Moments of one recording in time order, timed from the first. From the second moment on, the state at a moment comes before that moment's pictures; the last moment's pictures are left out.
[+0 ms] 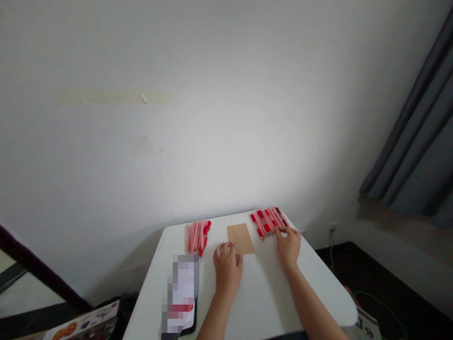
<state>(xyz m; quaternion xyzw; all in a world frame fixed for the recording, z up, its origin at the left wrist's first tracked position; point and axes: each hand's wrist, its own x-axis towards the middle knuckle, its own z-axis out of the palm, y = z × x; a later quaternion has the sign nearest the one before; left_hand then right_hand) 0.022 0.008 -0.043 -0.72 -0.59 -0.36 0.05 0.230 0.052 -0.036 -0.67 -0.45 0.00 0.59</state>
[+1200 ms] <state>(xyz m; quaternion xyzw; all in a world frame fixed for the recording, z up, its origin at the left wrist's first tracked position) 0.023 0.005 -0.040 -0.72 -0.60 -0.34 0.05 0.238 0.056 -0.040 -0.76 -0.45 -0.12 0.45</state>
